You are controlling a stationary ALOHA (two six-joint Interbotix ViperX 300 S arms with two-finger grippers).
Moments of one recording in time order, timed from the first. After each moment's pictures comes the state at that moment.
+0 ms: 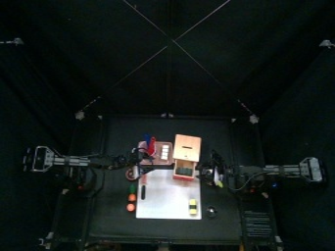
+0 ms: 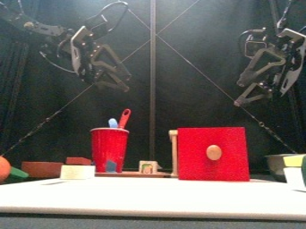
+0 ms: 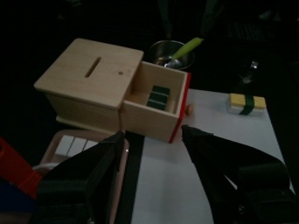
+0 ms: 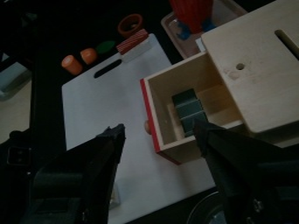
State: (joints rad) left arm 0.18 -0.26 0.75 -0.24 -0.07 0.23; right arm -0.06 -0.75 1.18 -0.34 0.02 0.74
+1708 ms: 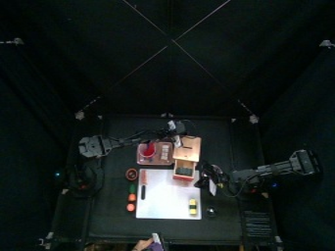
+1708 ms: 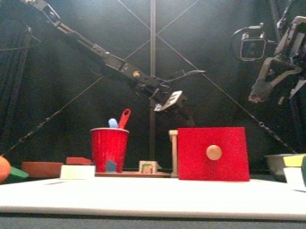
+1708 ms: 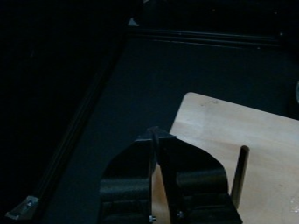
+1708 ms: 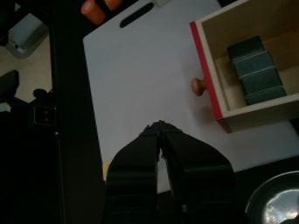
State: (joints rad) left arm 0.40 0.44 -0.08 -0.02 0.15 0.23; right arm 0.16 -0.54 1.10 -0.16 0.04 0.75
